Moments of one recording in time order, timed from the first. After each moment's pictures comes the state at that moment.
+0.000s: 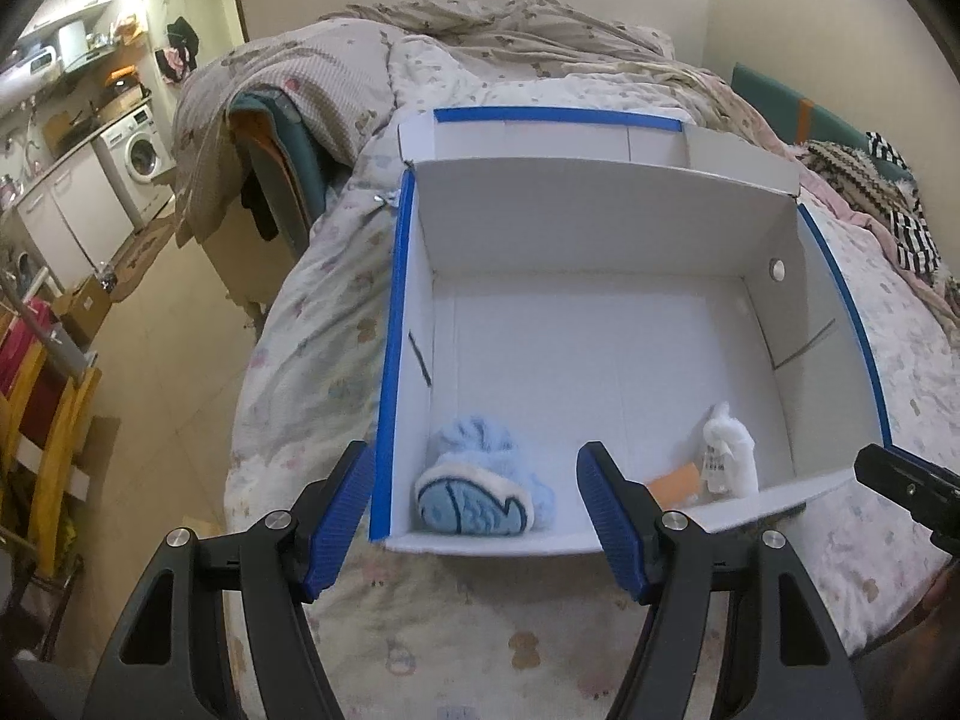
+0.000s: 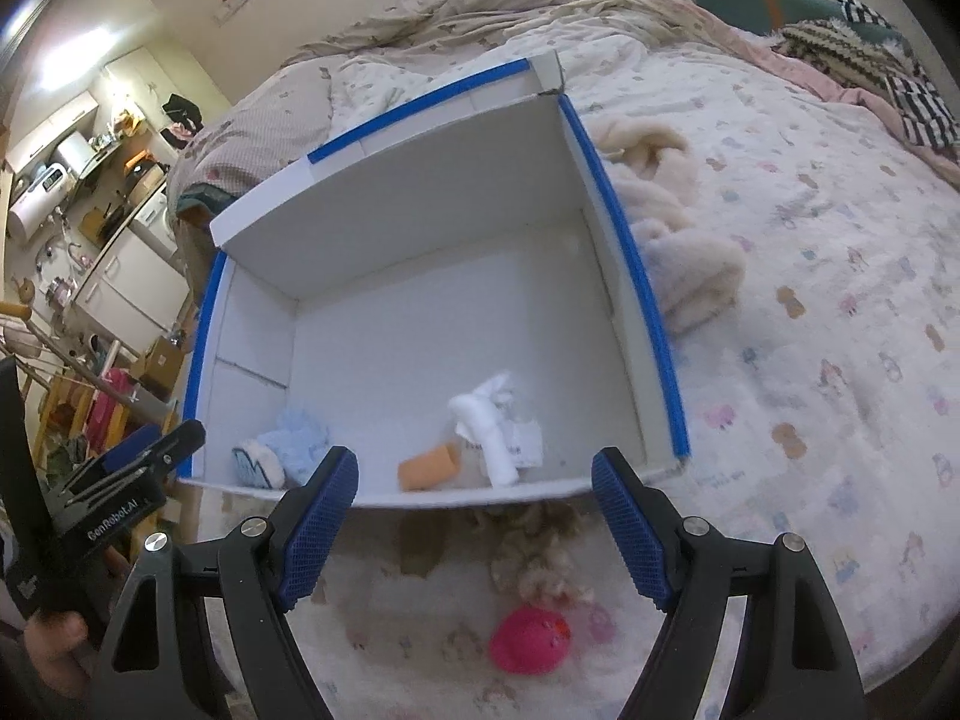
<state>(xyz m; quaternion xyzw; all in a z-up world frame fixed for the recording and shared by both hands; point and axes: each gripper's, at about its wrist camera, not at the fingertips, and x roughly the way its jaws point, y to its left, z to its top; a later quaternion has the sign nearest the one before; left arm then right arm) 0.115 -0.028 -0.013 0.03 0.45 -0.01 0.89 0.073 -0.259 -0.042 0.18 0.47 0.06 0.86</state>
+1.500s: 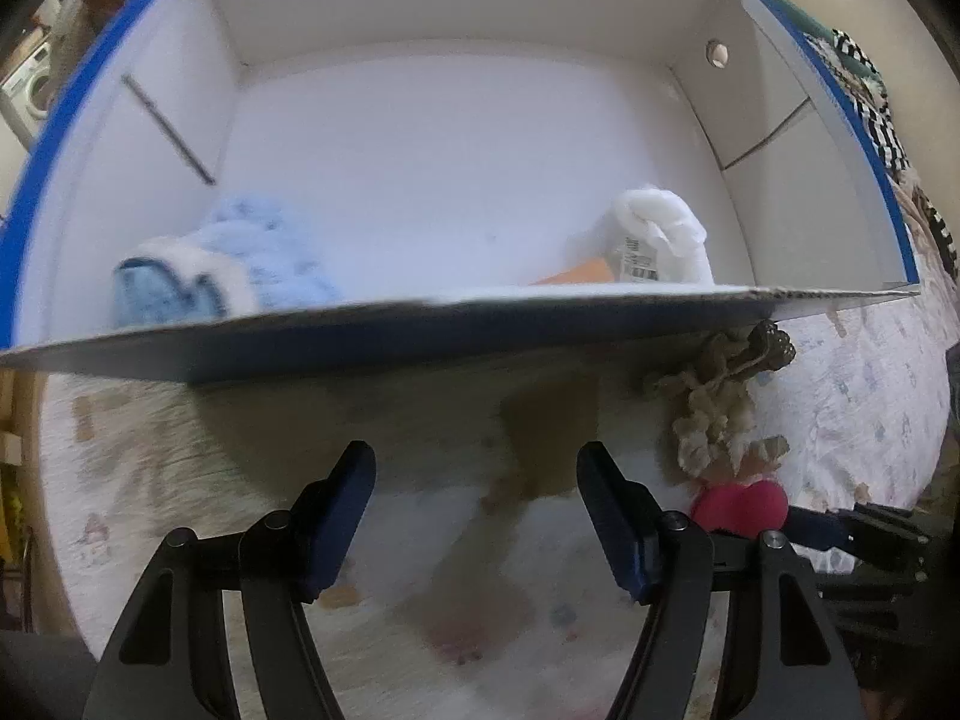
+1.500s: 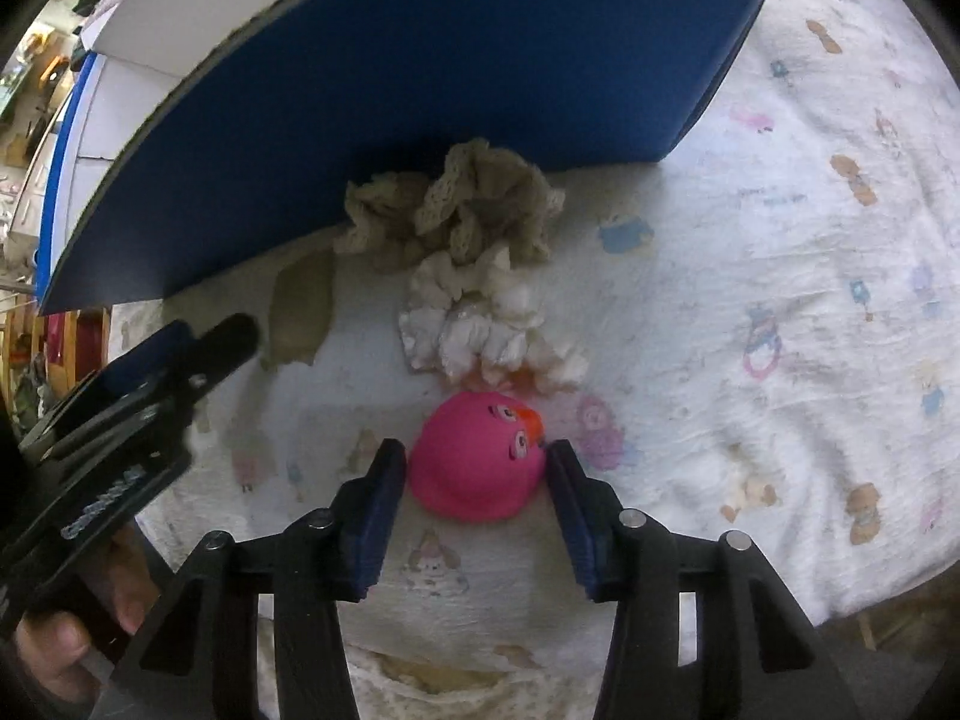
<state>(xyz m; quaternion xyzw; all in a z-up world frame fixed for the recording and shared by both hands) 0.107 -0.099 -0.128 0.02 0.59 -0.10 0.80 0.052 -0.235 -0.160 0.16 0.68 0.06 0.72</state>
